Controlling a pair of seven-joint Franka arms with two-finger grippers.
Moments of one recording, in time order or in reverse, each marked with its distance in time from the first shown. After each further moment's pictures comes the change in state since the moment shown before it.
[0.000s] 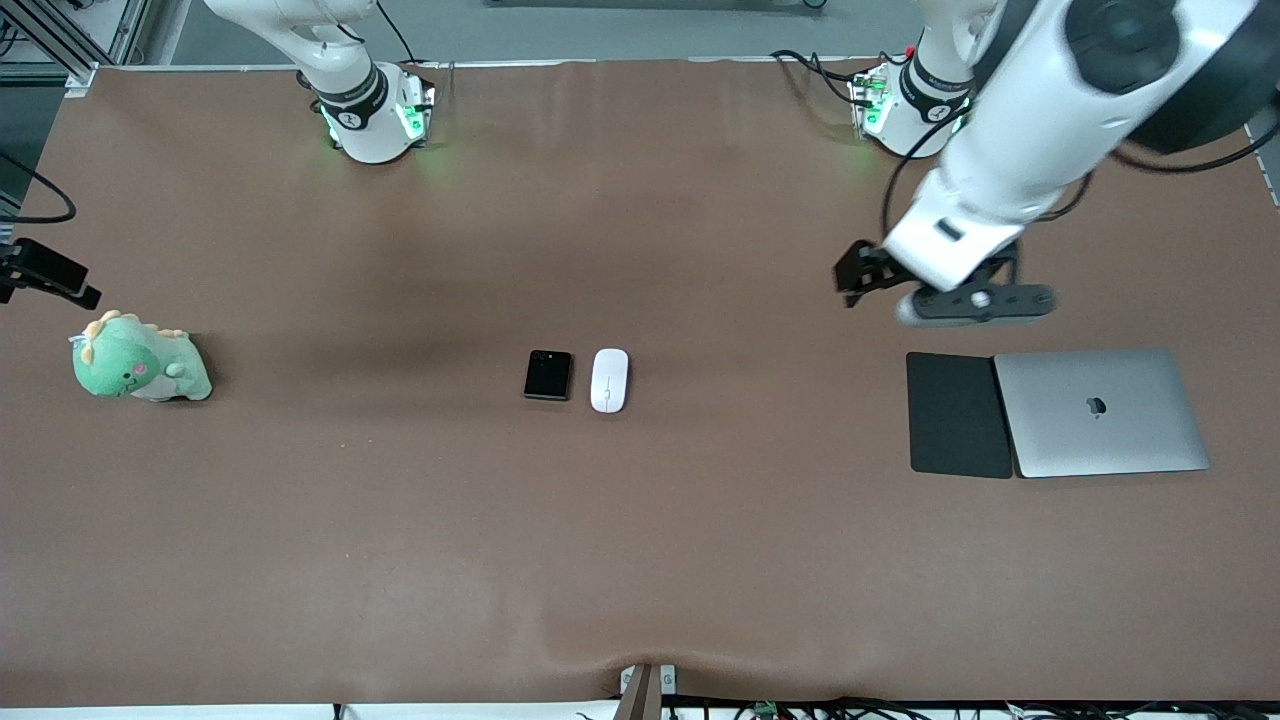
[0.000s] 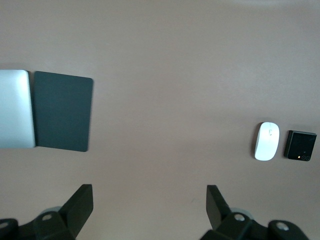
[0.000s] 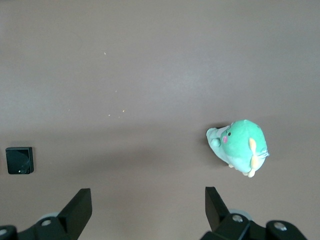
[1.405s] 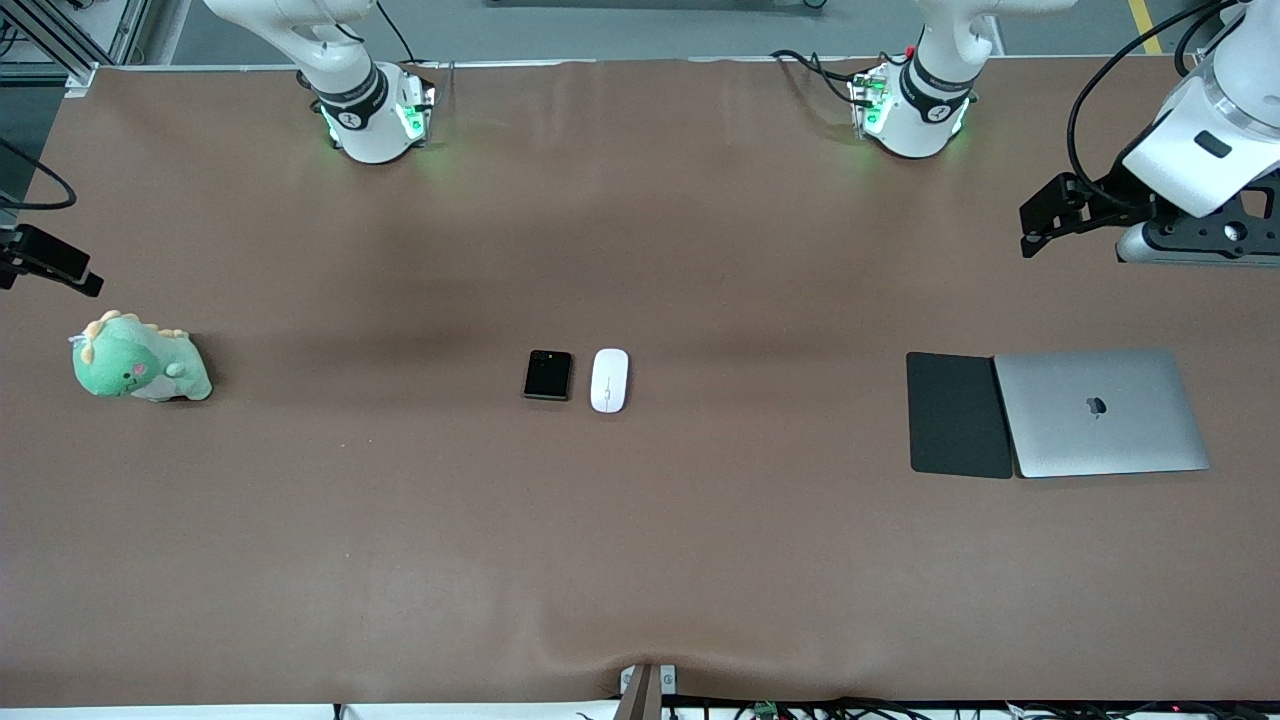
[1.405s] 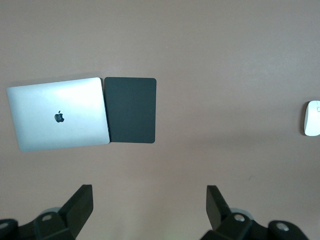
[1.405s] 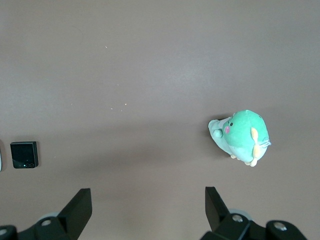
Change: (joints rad) left arm 0.055 -0.186 0.246 0.007 -0.025 -0.202 0.409; right arm 0.018 -0.020 0.000 0.000 -0.003 -0.047 0.036
